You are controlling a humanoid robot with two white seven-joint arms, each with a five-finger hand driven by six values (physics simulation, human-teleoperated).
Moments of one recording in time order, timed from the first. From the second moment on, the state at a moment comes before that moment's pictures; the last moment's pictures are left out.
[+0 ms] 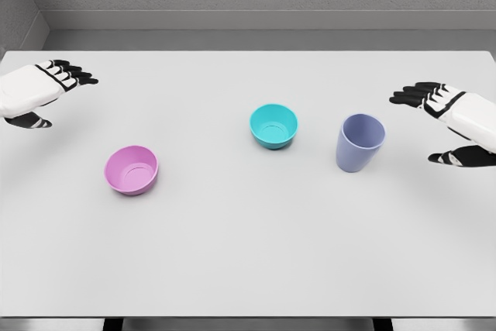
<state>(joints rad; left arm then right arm) -0.56 0.94 -0.56 -1.23 -0.64 -0.61 -0.09 -0.03 -1.14 0.22 -1.75 0.16 -0.54 0.08</state>
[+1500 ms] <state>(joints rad) -0.59 0.89 -0.70 -1.49 -0.40 -0.61 -0.61 -0.10 -1.22 0.19 -1.75 0.15 -0.55 0.08</state>
